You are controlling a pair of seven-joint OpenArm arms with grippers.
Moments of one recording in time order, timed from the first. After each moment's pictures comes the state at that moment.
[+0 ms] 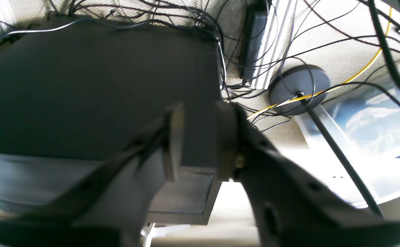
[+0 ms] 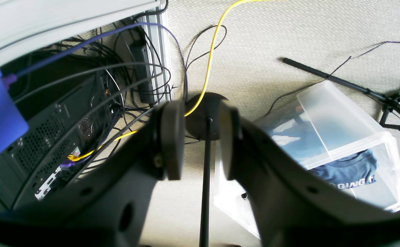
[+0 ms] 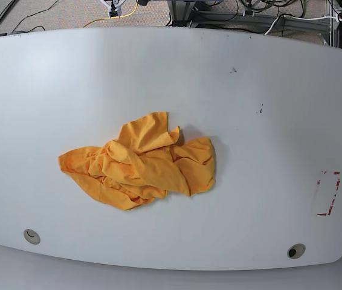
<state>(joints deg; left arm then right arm) 8.9 -3.5 -19.0 8.5 18.0 -4.2 1.7 -15.7 5.8 -2.8 19.1 4.8 9.4 -1.4</state>
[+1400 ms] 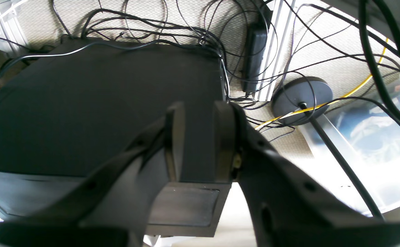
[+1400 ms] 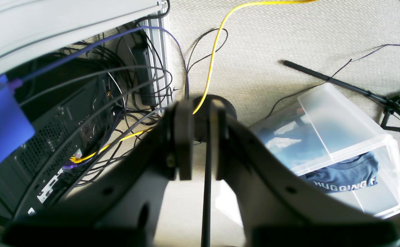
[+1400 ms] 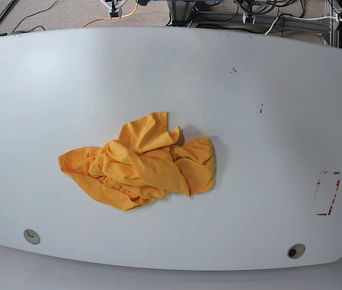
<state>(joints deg) 7.2 -3.6 -17.8 9.0 18.2 -4.4 2.2 -15.5 5.6 -2.7 19.4 4.8 9.5 -1.4</state>
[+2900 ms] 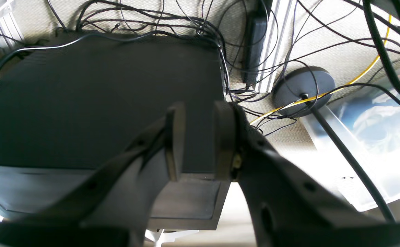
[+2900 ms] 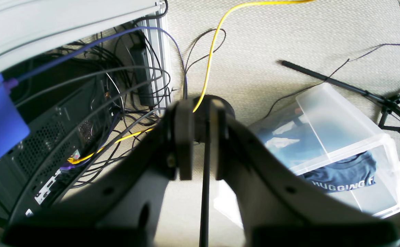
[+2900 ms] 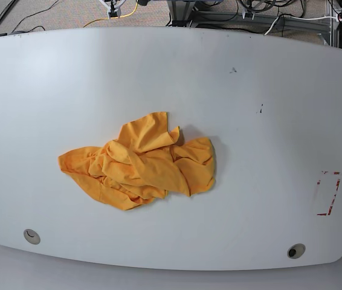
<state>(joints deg) 9.5 -3.6 -17.1 11.2 18.2 -5.4 2.8 -15.9 5.9 -2.7 20.0 5.0 9.5 -1.2</state>
